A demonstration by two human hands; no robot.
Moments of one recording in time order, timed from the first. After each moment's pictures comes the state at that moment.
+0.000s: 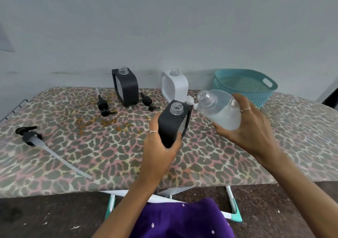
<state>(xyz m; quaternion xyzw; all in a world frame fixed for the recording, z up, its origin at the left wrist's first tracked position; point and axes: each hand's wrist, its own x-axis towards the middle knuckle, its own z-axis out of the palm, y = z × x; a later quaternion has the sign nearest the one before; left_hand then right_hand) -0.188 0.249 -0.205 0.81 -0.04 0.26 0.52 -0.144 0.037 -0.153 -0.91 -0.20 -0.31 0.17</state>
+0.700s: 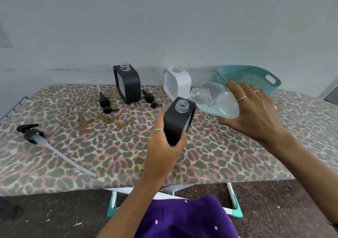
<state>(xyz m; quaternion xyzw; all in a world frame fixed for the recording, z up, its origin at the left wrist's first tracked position) -0.190 0.250 -0.204 0.80 -0.06 0.26 0.53 -0.128 0.042 -0.133 -0.91 -0.25 -0.33 0.02</state>
